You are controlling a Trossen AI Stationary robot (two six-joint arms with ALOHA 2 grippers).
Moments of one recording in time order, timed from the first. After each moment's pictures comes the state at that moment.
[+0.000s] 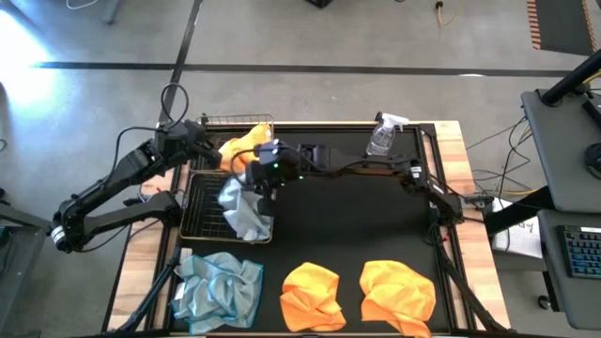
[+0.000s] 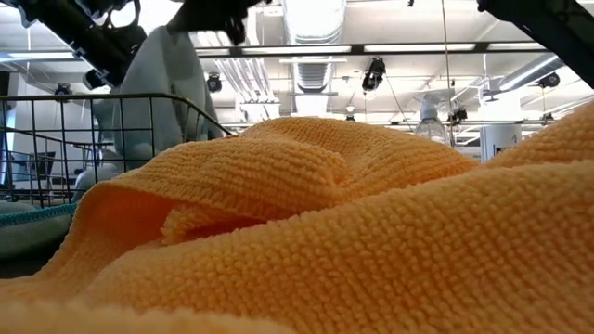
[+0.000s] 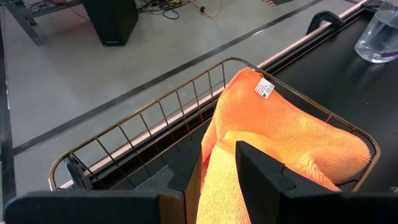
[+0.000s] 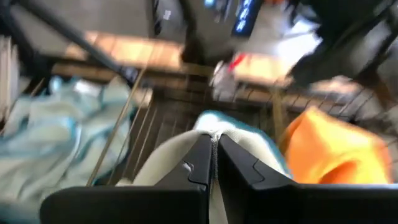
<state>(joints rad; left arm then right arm) 0.71 0.65 0.68 -0.55 -0.22 -0.05 -0.05 2.25 2.35 -0.64 -0.14 -0.16</state>
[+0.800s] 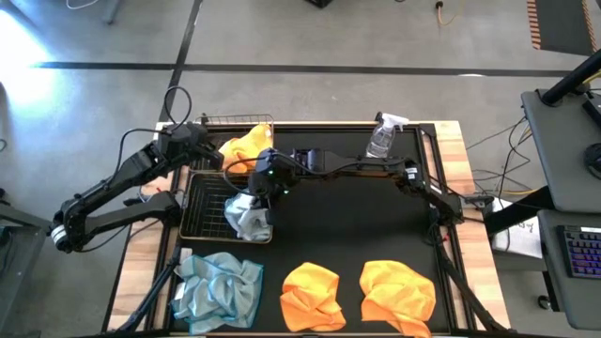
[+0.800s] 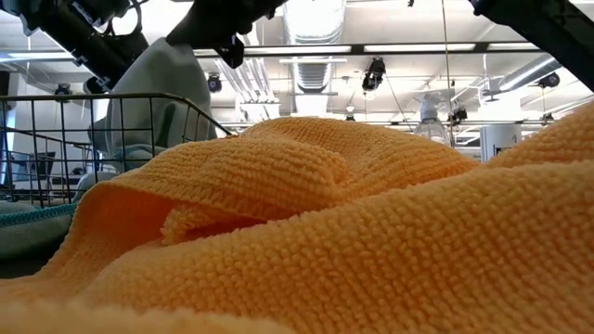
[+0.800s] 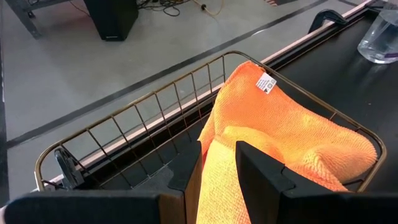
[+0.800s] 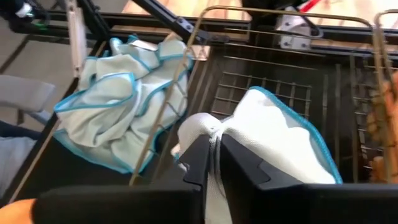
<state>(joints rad) 0.71 0.65 0.64 -0.51 -0.22 -0.08 -0.05 2.28 2.35 -0.76 -0.35 -0.10</state>
